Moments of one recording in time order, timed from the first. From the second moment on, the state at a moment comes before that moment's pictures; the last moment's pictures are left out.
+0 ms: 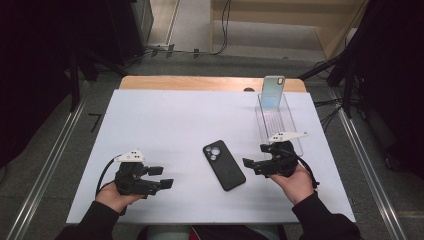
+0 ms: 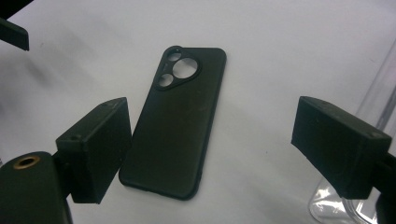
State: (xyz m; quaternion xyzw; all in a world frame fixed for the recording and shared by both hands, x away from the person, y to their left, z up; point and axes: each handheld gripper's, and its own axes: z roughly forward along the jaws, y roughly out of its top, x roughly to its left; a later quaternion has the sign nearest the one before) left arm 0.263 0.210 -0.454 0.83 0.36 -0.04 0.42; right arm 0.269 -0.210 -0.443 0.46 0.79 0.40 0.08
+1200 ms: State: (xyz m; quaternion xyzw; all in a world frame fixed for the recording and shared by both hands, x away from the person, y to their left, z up) left arm 0.264 0.211 -0.454 0.83 0.36 -0.04 0.42; right arm 0.296 -0.151 -0.453 0.49 0.77 0.39 0.10
